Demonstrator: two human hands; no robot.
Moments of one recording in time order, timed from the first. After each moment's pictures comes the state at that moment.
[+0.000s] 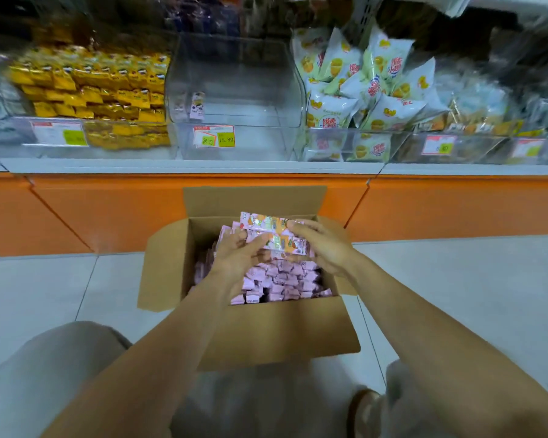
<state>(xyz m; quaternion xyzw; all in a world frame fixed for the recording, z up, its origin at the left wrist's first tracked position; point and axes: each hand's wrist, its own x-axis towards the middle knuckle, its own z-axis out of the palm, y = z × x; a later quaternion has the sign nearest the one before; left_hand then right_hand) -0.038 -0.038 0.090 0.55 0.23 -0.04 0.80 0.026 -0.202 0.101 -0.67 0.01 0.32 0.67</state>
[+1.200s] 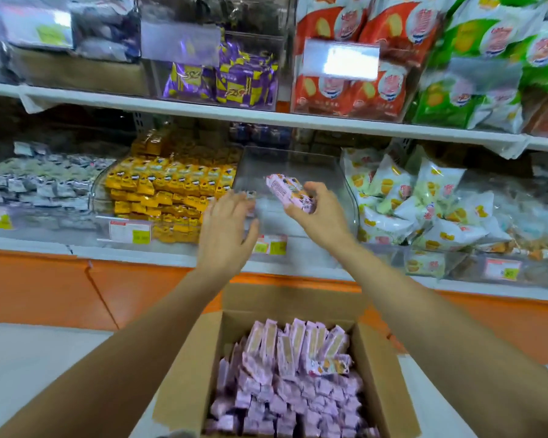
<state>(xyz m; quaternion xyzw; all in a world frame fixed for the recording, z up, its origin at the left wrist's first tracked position) 0.090 0.105 0.192 0.93 0.02 0.32 0.18 0.192 -0.060 0.215 -0.88 -0.17 -0.07 0.44</state>
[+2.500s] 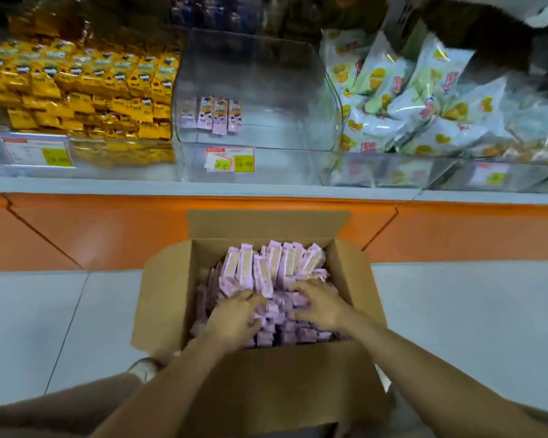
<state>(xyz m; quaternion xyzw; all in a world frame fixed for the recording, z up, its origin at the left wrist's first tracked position) -0.009 0.017 -0.022 0.96 -0.10 -0.16 0.22 0.065 -0.197 -0.012 -0.91 -0.21 0.31 0.15</state>
